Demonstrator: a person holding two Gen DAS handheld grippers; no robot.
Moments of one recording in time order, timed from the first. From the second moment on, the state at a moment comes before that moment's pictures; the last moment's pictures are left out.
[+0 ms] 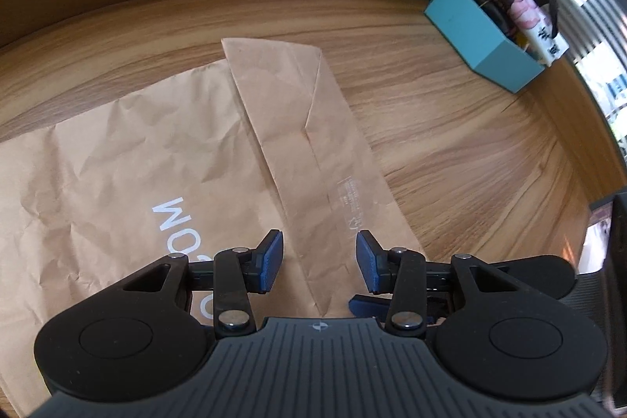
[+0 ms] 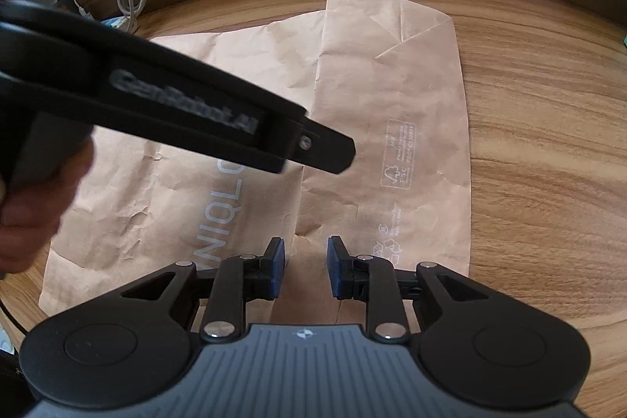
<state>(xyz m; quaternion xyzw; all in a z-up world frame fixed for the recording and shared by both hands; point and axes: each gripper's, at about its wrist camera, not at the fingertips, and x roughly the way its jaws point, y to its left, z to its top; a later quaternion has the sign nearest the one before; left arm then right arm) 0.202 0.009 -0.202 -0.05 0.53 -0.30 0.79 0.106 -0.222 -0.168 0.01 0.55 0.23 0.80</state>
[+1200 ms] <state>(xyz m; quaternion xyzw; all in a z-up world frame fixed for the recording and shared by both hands) 0.211 0.004 -0.231 -0.10 0.55 -0.28 0.78 0.081 -0.278 -0.156 -0.01 0.56 0.21 0.80</state>
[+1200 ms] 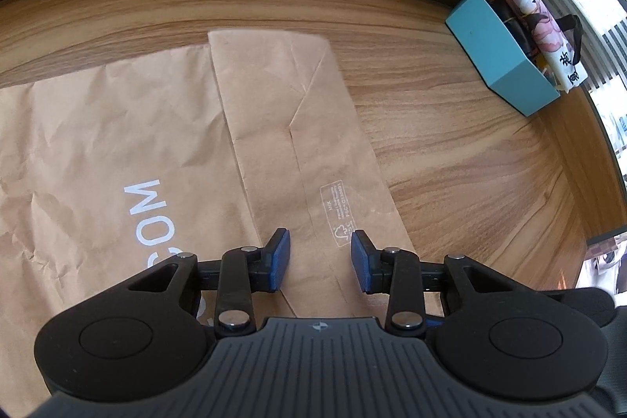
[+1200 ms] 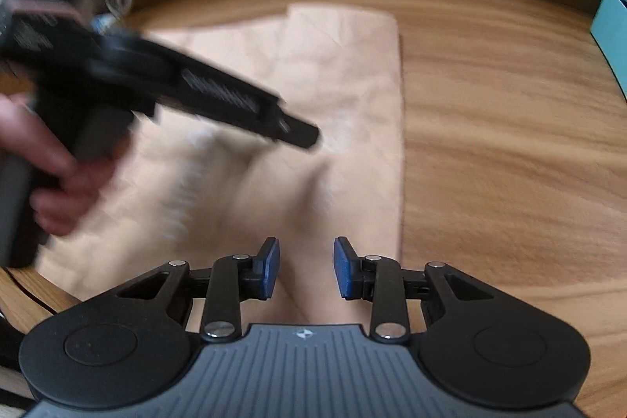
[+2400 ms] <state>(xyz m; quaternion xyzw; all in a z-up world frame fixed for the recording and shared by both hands) 0.150 0.013 -0.226 -0.10 0.56 -0.20 0.80 0.105 -0.353 -0.132 -0.10 0.51 0.32 0.79</state>
